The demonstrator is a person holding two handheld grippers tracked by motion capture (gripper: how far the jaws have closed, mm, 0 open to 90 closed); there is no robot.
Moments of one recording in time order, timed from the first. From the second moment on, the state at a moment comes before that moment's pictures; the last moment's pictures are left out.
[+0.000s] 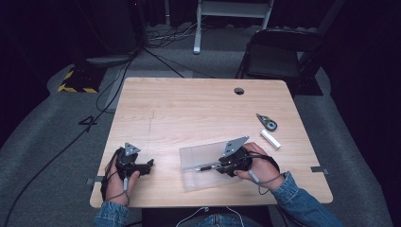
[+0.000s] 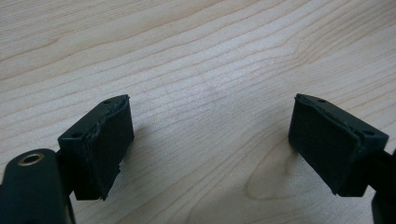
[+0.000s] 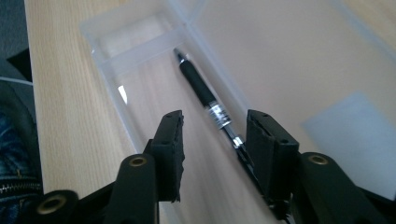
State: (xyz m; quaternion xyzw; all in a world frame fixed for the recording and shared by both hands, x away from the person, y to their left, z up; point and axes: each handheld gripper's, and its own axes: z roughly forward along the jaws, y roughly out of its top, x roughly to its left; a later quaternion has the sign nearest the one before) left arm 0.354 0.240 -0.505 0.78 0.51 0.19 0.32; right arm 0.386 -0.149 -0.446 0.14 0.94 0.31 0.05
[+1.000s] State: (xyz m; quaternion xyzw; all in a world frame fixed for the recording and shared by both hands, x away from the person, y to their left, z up) left arm 0.356 0.243 -0.505 0.79 0.49 0.19 0.32; right arm 0.459 -0.244 -0.407 0.30 0.86 0.39 0.15
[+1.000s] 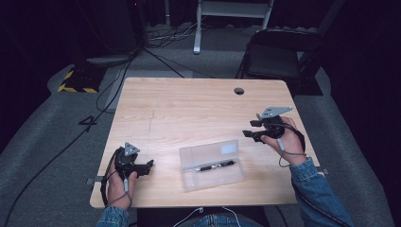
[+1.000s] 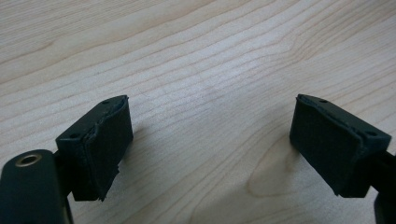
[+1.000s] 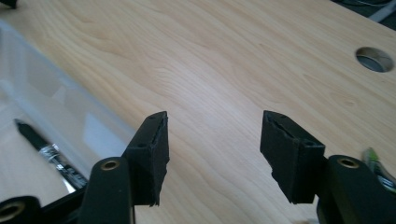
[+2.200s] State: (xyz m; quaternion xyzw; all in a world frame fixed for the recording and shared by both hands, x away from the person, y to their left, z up) left arm 0.357 0.243 -0.505 0.79 0.49 0.19 0.32; right arm 0.537 -0.329 -0.458 0.44 0.80 0.36 0.20
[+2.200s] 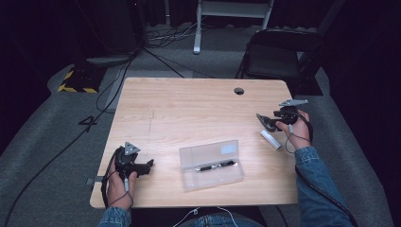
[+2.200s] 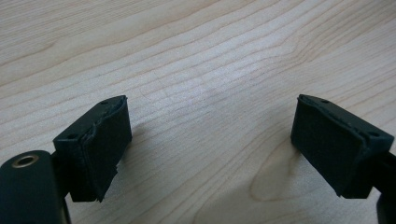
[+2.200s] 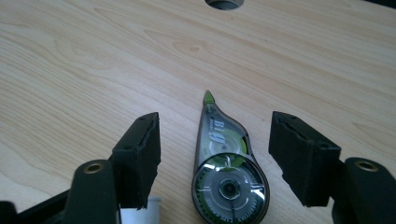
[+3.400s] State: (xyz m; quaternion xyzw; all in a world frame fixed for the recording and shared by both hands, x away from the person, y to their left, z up) left arm 0.358 0.243 -0.505 0.79 0.49 0.19 0.32; right arm 0.551 -0.335 -0.496 0.44 0.80 0.34 0.19
